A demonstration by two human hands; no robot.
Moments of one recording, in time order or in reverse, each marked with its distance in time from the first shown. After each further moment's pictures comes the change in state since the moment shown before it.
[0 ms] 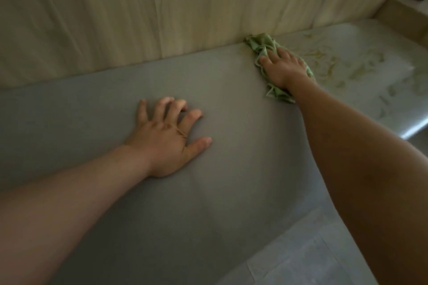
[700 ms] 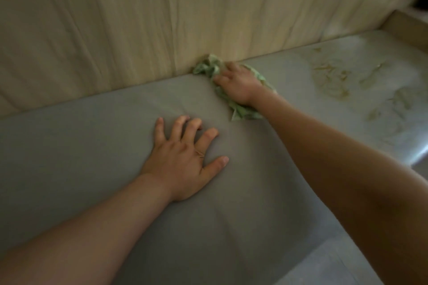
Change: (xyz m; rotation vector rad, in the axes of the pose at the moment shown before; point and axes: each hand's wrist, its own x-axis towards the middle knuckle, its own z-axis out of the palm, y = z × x) left_hand -0.003 -0.001 0.007 -0.007 0.104 0.023; right_hand -0.007 -0.123 0.019 0.037 -0.068 -0.366
